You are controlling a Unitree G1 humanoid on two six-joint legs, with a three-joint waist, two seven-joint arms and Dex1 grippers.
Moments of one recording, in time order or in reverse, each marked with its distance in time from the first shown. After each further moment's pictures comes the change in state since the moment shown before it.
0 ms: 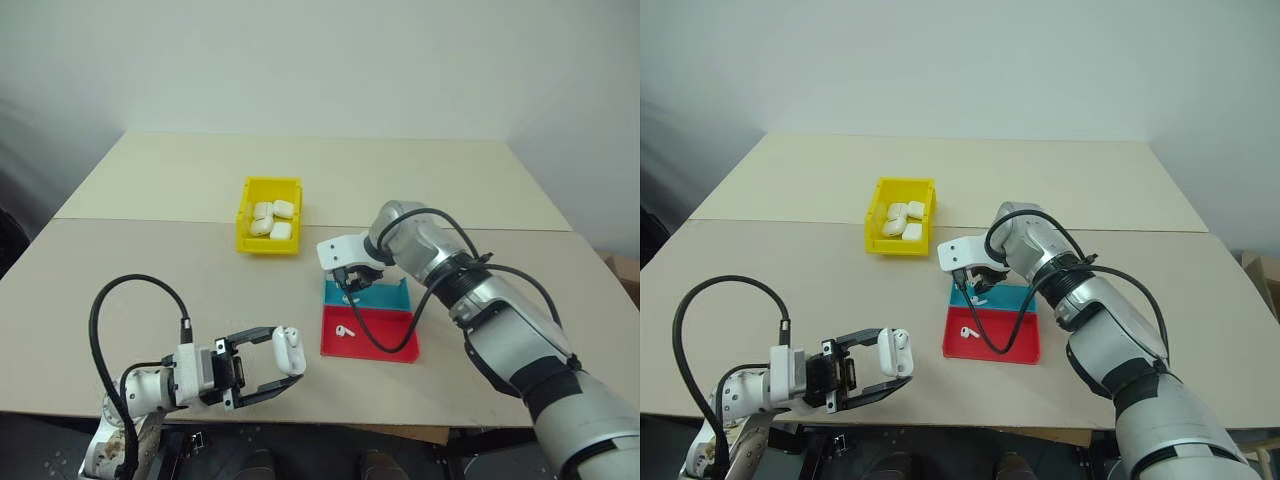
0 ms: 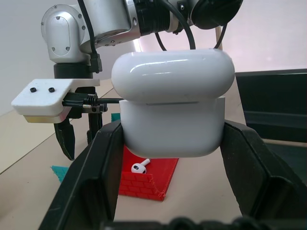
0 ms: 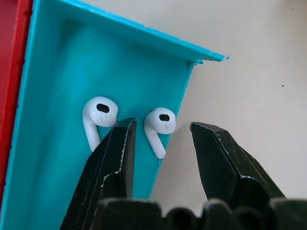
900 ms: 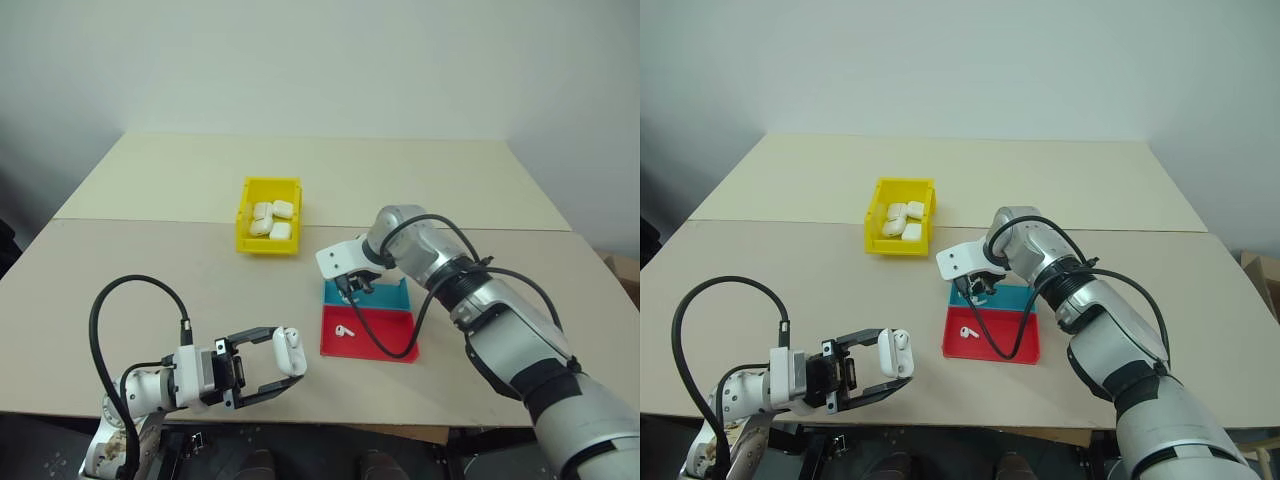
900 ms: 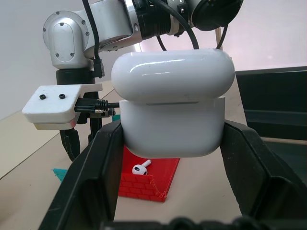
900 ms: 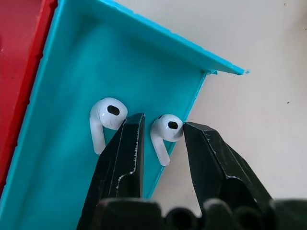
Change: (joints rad) left arm 0.001 0.003 -0.003 0.000 0.002 -0.011 0.004; right arm 0.018 -0.002 -0.001 0.005 -0.029 -0.098 -0.004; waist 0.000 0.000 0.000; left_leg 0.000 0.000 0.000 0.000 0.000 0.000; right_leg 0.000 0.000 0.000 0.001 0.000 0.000
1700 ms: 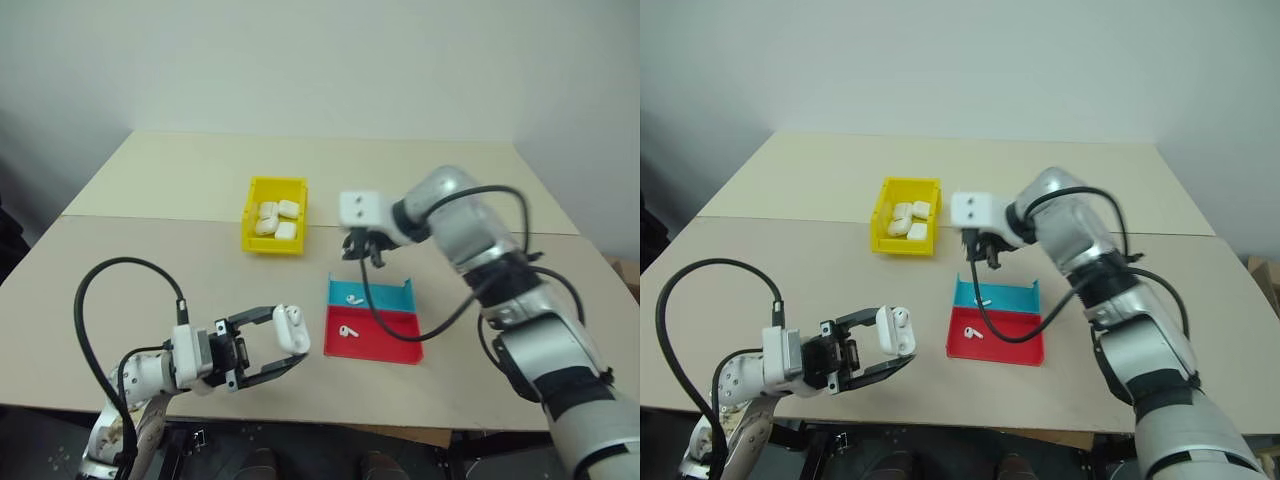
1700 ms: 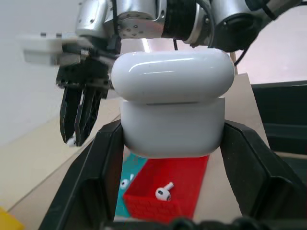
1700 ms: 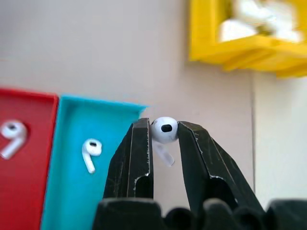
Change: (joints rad) left arm -0.105 -0.007 -0.003 -0.044 -0.062 0.075 0.071; right arm 0.097 -0.153 -0.368 -0.530 0.241 0.520 0.084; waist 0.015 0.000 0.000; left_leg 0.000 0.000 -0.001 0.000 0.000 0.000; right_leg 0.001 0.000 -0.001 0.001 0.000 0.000
